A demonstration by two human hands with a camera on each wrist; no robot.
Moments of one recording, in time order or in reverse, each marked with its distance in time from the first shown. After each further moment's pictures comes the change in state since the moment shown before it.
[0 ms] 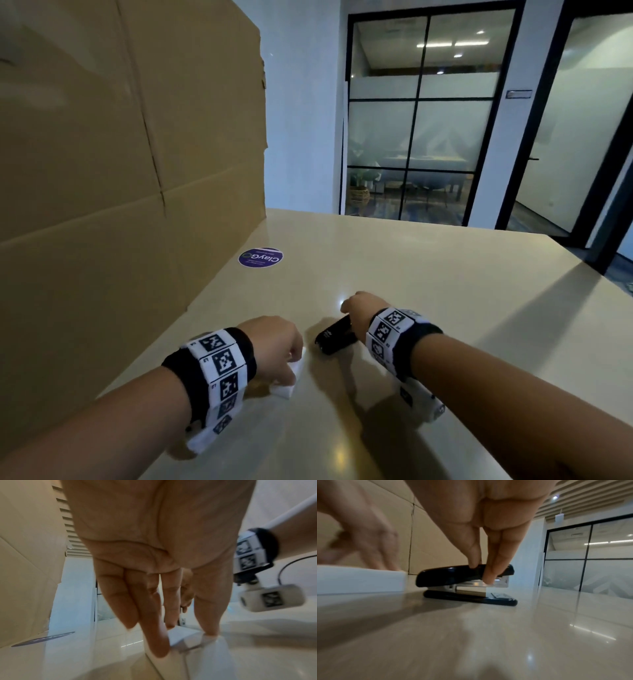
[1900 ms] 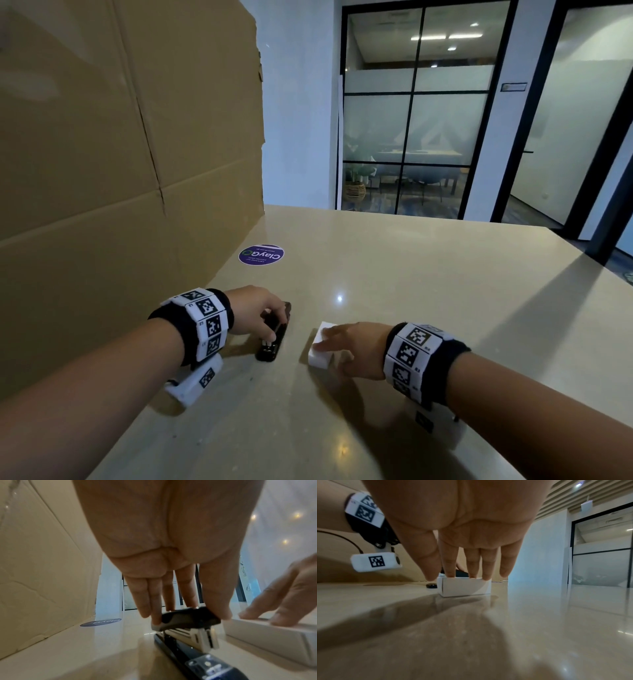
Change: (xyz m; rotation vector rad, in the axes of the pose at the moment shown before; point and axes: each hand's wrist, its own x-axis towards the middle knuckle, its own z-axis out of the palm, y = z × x) left_hand 0.024 -0.068 -0.023 -0.206 -0.003 -0.043; right_hand -0.031 -0.017 0.027 0.063 -0.114 -0.312
